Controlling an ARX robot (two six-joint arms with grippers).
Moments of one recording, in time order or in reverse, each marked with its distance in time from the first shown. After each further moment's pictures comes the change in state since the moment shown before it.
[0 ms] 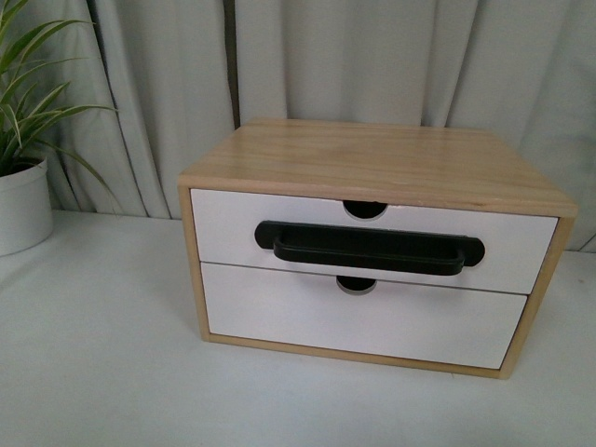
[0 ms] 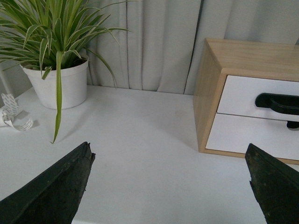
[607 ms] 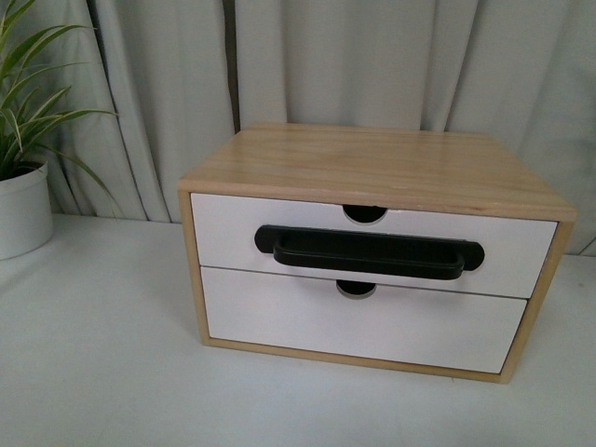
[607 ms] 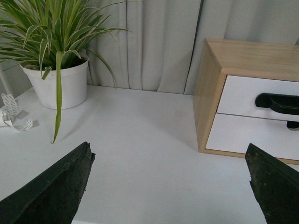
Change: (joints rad) left arm 0.000 0.000 0.000 0.000 0.000 0.000; right arm 0.000 0.000 0.000 0.000 0.000 0.000
